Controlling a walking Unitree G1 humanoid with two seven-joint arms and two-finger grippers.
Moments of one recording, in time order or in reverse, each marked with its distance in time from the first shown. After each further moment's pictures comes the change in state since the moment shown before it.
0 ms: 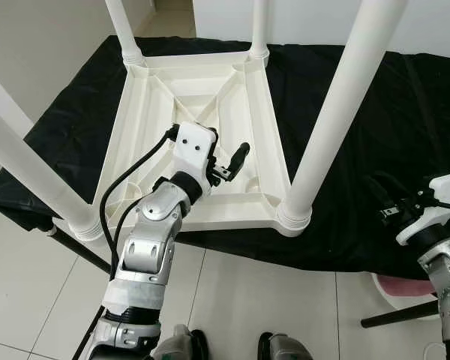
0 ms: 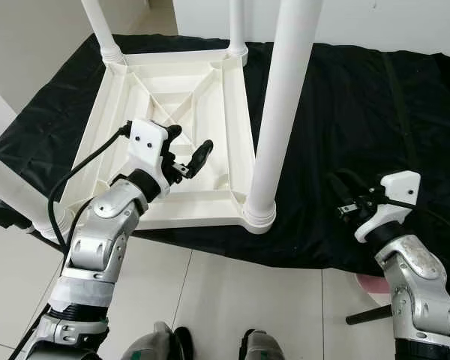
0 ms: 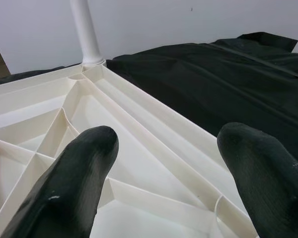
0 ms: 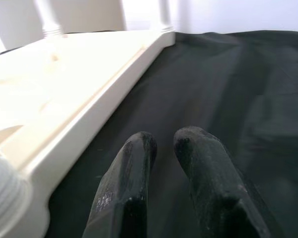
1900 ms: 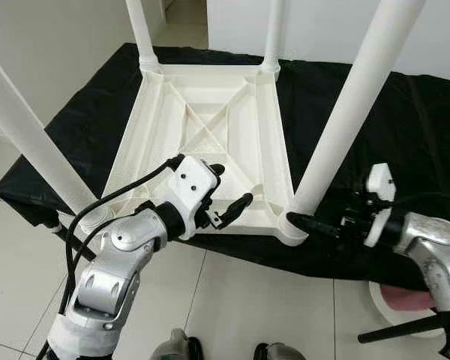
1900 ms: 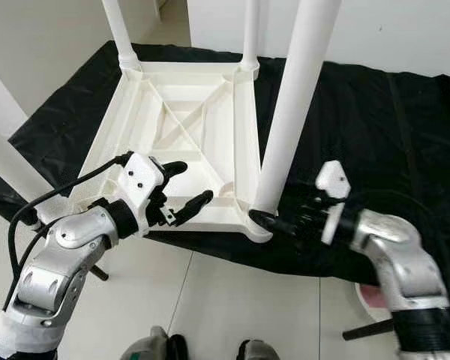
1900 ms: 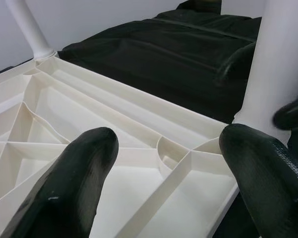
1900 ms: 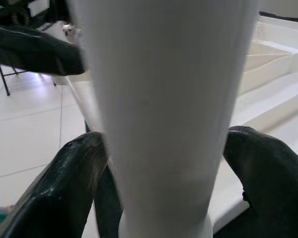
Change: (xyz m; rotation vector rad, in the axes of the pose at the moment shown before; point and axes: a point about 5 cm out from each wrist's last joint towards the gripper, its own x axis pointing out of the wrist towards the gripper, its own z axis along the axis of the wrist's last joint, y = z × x) left arm -0.047 -0.020 0.007 0.119 0.134 -0.280; right arm 0.042 0.055 0.005 -0.060 0.108 0.678
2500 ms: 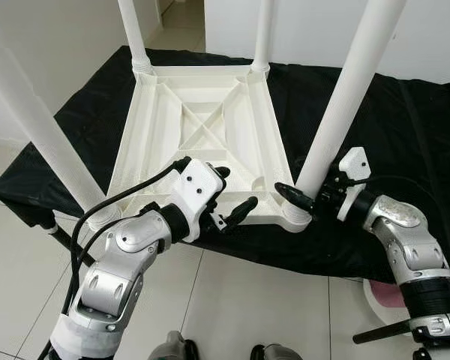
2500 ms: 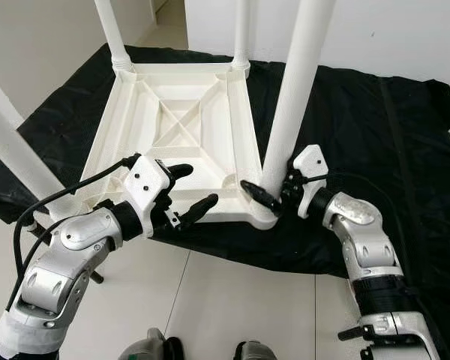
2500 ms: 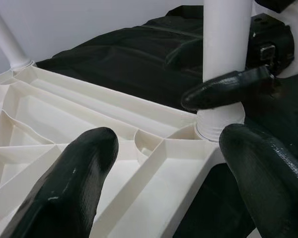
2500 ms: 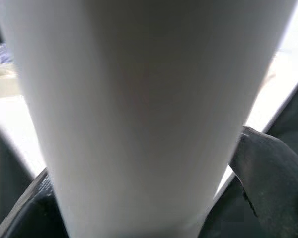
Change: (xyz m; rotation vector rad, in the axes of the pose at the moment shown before) left arm 0.003 -0.005 0.000 0.003 -0.001 -0.024; right arm 0.022 -0.038 -0.008 -0.056 -0.060 -0.270
